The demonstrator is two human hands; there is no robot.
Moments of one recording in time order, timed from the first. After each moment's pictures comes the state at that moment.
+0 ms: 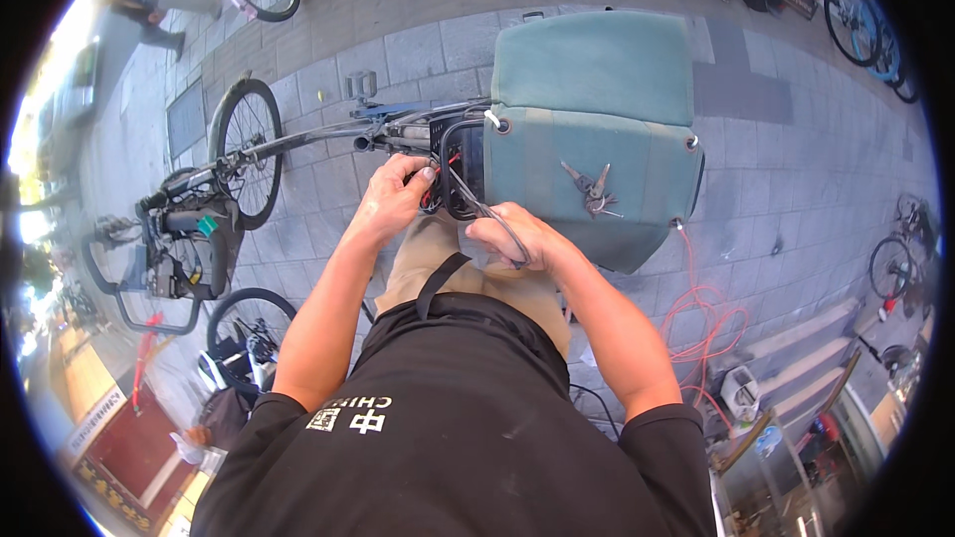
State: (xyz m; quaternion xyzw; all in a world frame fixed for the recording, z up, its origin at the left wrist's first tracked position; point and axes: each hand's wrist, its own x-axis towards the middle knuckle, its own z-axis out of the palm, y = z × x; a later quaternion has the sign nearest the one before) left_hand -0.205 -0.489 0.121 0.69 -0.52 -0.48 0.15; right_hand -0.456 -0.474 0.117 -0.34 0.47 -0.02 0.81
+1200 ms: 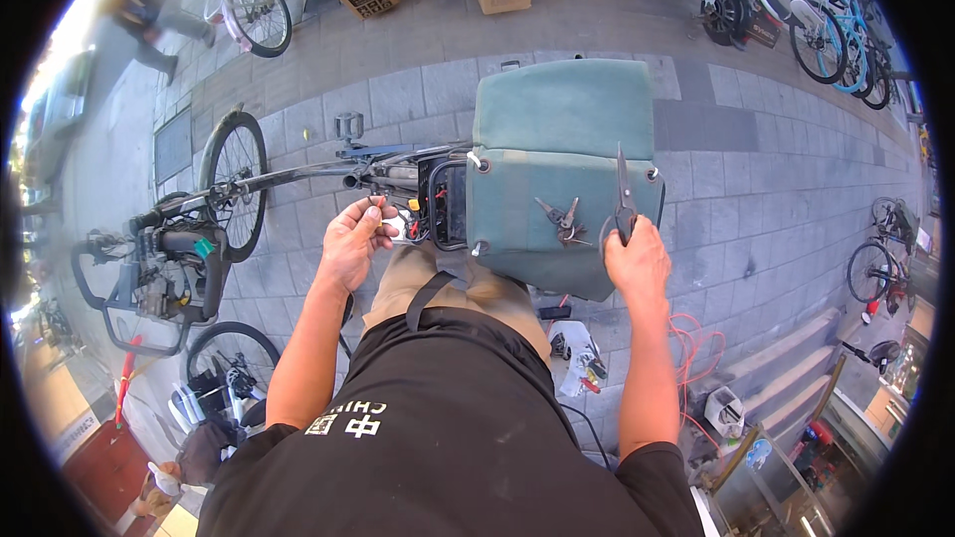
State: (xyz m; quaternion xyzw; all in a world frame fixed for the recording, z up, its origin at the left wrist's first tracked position) left_hand -0.170 -0.463 0.140 0.56 -0.18 -0.69 0.43; right_hand -0.609 -0.466 0.186 -0.53 0.82 0.01 0.21
